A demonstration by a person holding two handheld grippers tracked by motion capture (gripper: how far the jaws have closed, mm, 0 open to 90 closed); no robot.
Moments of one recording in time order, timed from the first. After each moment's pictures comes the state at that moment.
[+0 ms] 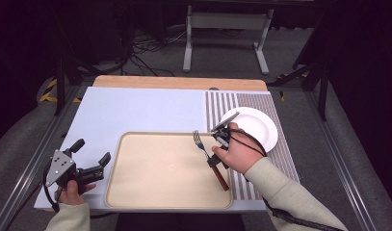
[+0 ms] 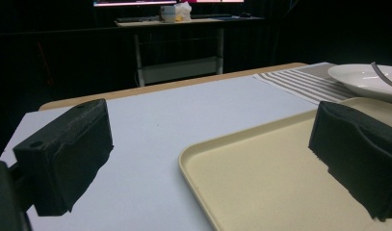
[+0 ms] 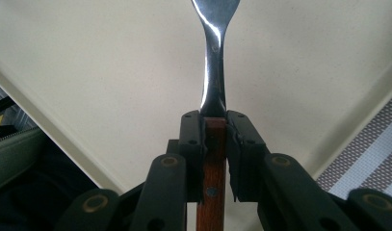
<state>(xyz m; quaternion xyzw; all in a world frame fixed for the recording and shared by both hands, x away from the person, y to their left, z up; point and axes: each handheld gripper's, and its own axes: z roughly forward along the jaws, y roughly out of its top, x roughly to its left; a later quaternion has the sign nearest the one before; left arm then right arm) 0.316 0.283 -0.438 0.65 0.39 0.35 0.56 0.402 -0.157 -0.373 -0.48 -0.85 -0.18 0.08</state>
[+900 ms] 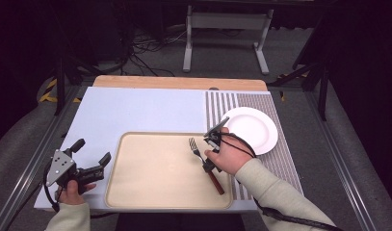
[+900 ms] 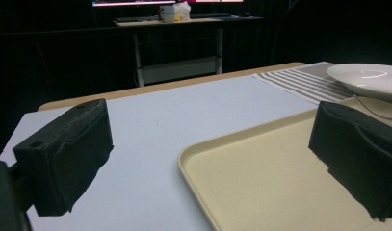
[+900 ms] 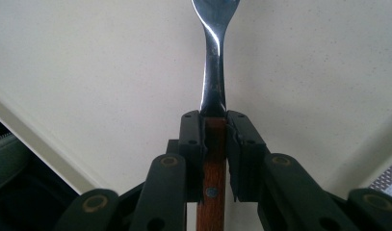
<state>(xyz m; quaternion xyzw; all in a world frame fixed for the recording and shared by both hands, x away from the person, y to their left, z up) 0.316 0.283 -0.438 0.65 0.38 0.35 0.56 0.409 -0.140 -0.400 -0.50 -0.85 -0.14 0.10</state>
